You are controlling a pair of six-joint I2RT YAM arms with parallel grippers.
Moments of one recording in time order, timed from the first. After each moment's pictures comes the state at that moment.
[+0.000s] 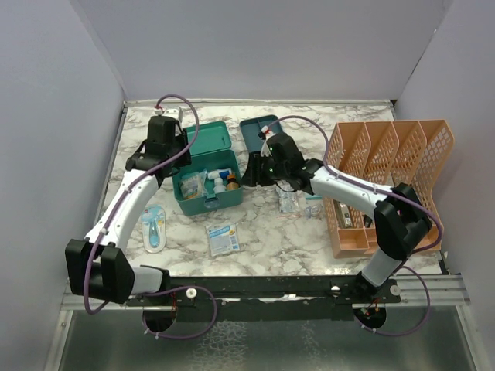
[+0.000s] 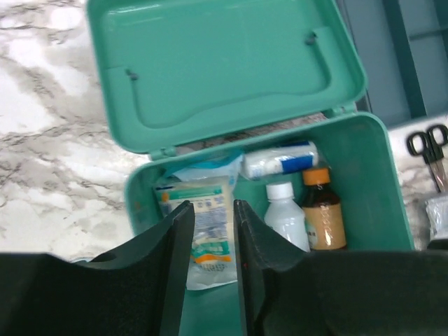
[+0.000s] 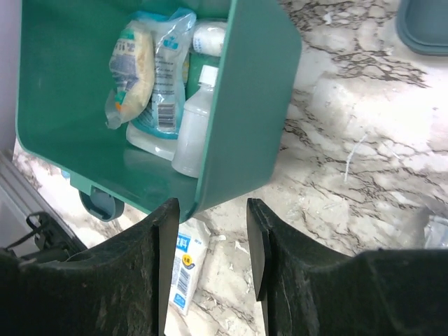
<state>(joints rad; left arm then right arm) -0.17 1.31 1.14 -0.50 -0.05 -0.24 0.73 1.71 1.22 -0.15 -0.22 0.53</state>
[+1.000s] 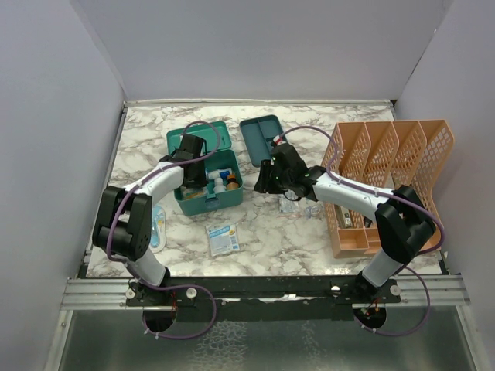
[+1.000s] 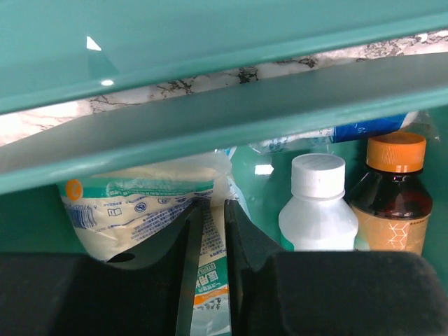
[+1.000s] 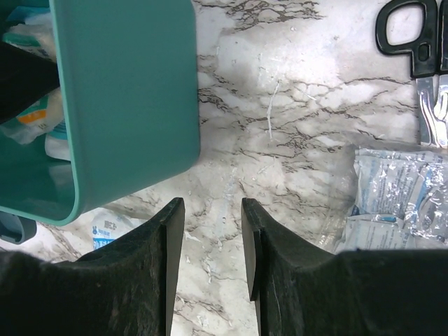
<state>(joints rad) -0.28 1.63 1.03 -0.44 -0.07 -0.38 0.73 1.66 1.10 -0.19 0.00 0.63</state>
